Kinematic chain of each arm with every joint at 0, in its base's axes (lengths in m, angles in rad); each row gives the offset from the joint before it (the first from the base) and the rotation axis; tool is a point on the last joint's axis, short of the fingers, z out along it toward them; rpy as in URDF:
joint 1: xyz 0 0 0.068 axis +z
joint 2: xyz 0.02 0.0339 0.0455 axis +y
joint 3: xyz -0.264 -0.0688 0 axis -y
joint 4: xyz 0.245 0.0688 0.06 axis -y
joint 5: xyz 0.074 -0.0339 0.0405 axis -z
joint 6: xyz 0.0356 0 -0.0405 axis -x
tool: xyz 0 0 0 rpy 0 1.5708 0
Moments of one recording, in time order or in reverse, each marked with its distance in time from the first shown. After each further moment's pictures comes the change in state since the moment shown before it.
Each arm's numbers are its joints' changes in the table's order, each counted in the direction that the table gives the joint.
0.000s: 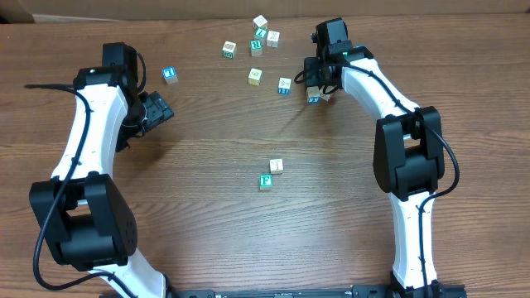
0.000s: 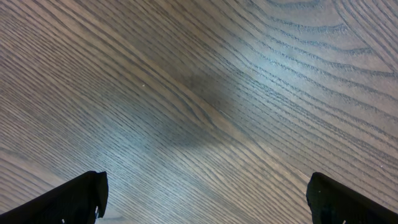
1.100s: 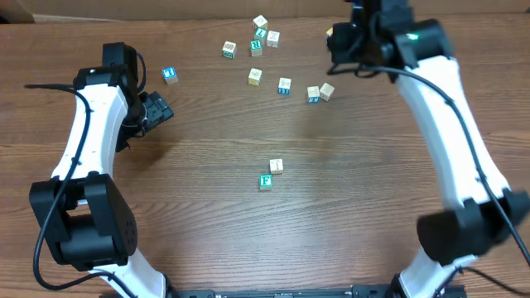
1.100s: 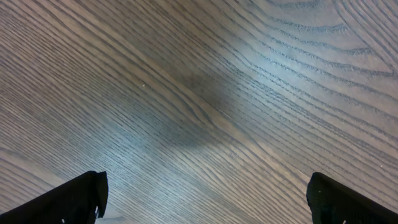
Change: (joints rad) left arm 0.000 0.000 0.000 0.000 0.000 0.000; right arm 0.000 -0.534 0.073 -0.463 -0.079 -0.001
